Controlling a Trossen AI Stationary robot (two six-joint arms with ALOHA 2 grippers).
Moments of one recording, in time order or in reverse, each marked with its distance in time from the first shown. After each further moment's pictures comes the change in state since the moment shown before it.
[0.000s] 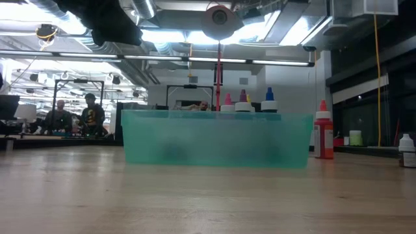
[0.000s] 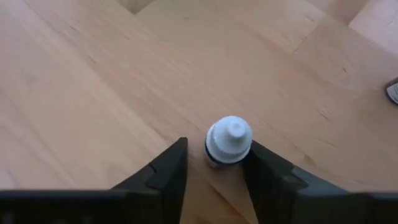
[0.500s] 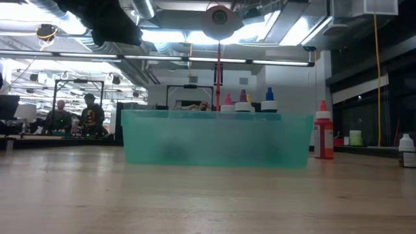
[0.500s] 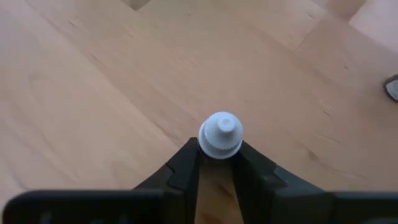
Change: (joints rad) left arm 0.000 0.000 0.000 0.000 -0.001 -0.001; right arm 0.000 0.004 0.047 -0.053 -0.017 0.001
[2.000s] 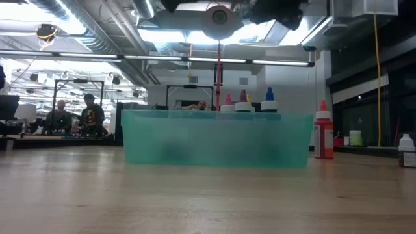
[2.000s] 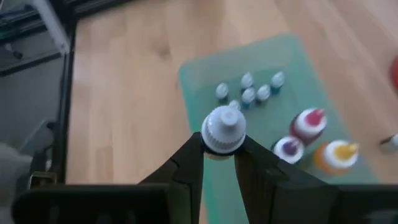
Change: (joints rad) left arm 0.186 0.494 0.615 -0.225 0.723 0.419; right arm -0.740 -0.481 0.241 0.251 -0.421 -1.419
